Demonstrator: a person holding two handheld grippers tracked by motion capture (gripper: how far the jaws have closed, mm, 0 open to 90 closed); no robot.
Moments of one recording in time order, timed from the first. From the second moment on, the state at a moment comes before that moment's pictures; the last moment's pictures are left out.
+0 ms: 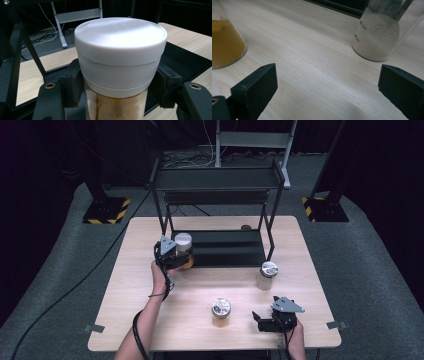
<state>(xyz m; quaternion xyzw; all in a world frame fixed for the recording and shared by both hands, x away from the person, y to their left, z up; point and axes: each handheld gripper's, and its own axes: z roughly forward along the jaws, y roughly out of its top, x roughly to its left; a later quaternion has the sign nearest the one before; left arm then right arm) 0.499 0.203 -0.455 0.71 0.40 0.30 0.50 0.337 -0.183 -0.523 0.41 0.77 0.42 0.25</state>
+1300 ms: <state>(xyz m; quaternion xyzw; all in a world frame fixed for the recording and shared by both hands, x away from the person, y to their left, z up) 0.519 0.185 -0.466 0.70 0.41 0.31 0.50 0.337 -0.183 -0.523 0.41 0.77 0.42 0.25</state>
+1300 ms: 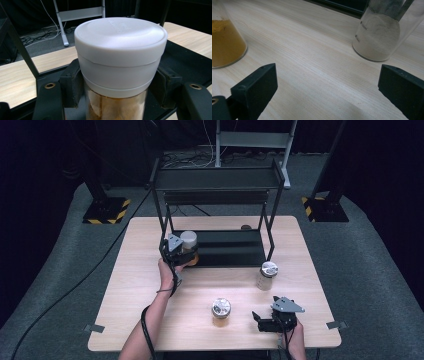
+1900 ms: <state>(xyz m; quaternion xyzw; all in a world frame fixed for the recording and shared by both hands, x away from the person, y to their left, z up) 0.526 0.183 -0.473 0.69 0.42 0.30 0.50 0.336 -0.183 -0.523 0.41 0.77 0.42 0.25</state>
